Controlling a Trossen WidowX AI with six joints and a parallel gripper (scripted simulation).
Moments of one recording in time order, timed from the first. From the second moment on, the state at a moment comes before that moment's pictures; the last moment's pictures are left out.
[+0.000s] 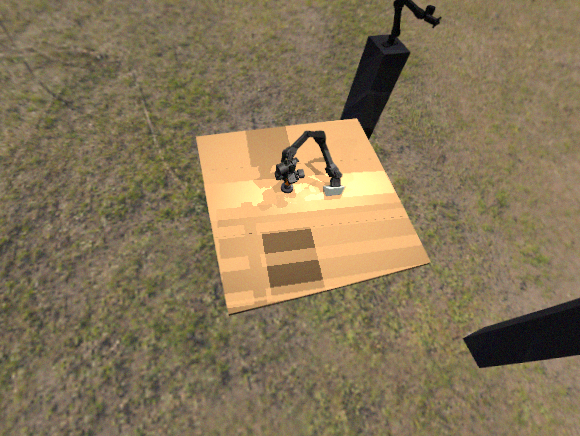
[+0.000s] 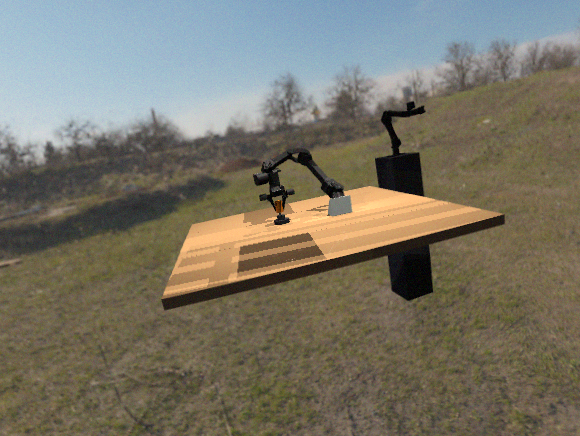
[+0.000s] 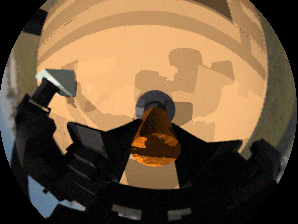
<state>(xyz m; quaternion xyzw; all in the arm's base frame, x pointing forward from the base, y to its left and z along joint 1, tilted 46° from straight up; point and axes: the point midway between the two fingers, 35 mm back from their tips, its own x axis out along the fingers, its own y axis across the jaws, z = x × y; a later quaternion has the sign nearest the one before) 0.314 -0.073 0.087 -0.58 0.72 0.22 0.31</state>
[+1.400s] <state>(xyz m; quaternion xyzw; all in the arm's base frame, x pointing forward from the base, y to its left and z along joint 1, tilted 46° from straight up) 0.315 -0.073 0.088 -0.63 0.66 0.36 0.19</state>
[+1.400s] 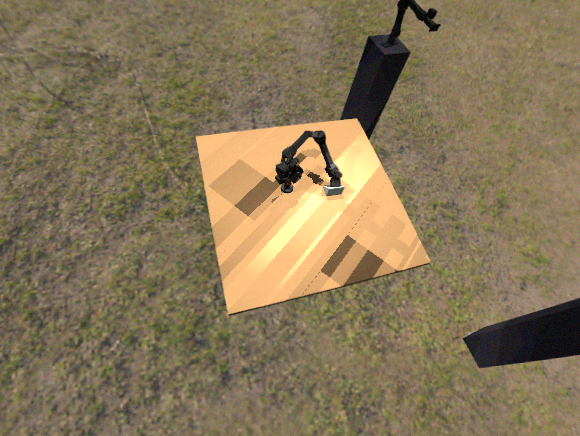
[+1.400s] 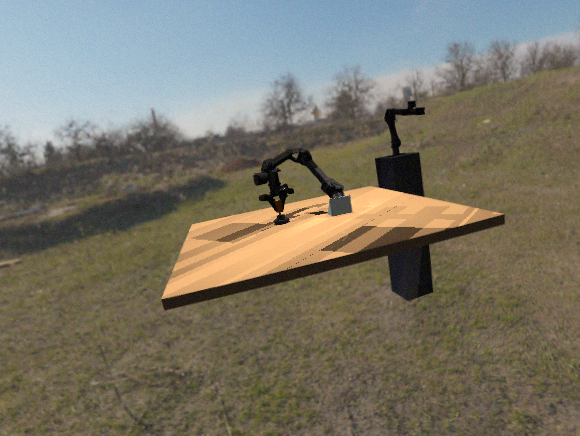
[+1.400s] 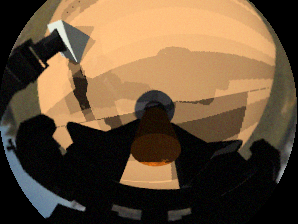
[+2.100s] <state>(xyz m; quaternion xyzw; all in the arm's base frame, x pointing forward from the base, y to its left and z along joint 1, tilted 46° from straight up) 0.314 -0.075 0.087 -0.63 0.66 0.36 0.18</state>
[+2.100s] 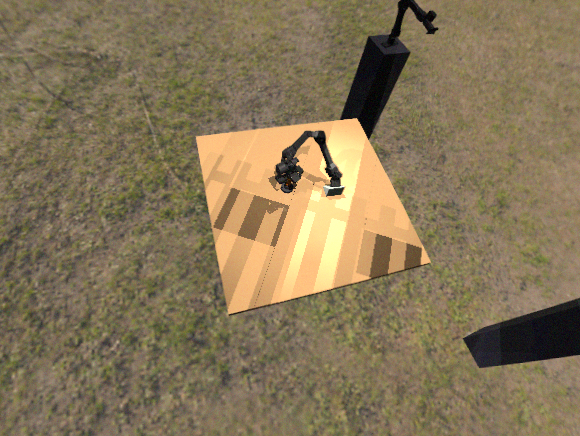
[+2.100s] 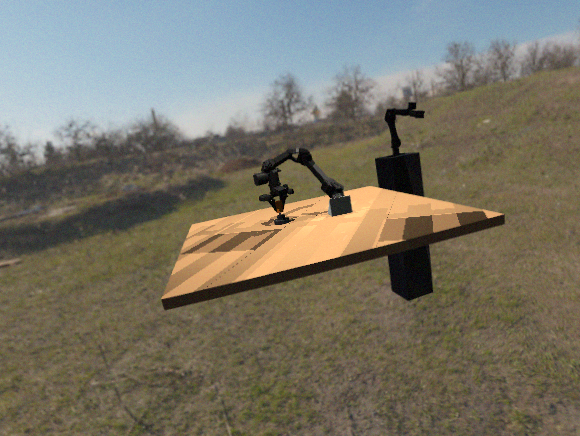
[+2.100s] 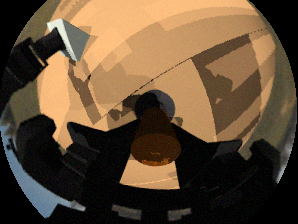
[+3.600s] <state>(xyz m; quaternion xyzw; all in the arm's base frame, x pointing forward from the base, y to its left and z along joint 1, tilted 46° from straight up) 0.316 -0.072 0.089 -0.66 0.58 0.48 0.06</state>
